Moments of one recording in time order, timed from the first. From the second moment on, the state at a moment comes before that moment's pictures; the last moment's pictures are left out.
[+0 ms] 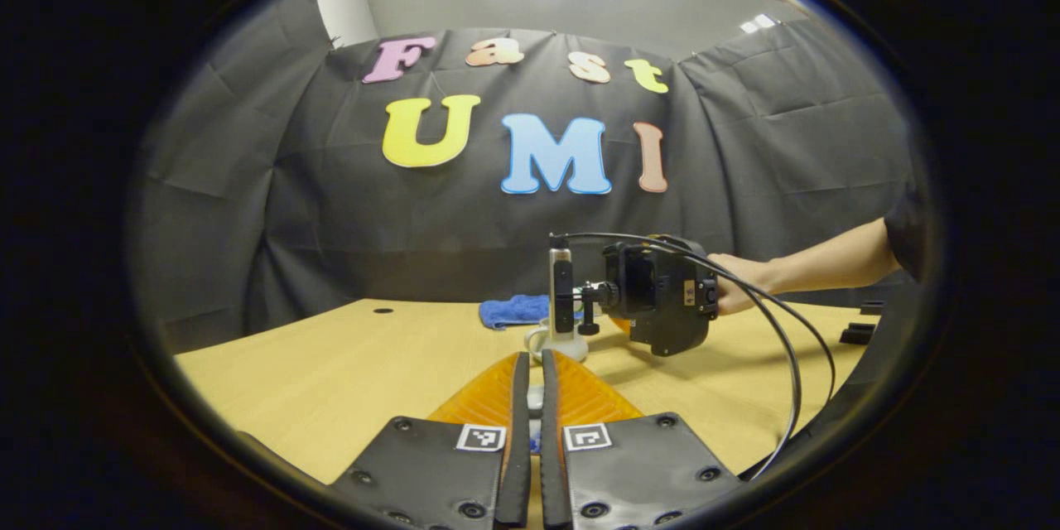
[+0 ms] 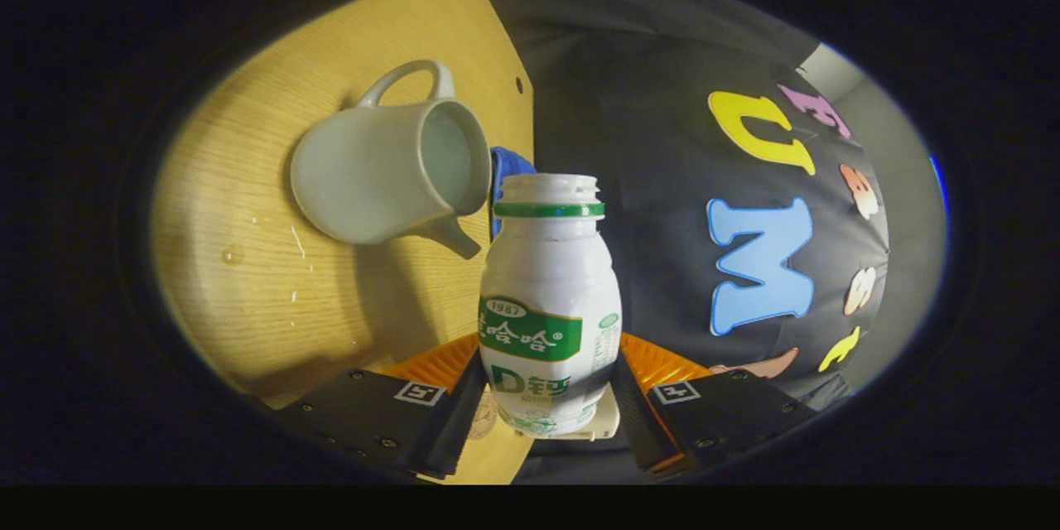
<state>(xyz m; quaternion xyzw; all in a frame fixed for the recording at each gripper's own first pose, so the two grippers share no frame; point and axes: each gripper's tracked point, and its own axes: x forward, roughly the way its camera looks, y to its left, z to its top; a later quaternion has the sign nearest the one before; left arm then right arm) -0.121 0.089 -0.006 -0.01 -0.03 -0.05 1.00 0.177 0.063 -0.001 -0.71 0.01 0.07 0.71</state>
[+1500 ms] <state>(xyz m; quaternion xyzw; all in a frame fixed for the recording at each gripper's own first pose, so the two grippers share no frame) -0.114 0.104 -0.017 -0.02 -0.01 -0.03 1.00 0.184 0.067 0.036 -0.80 -0.03 0.03 0.59</state>
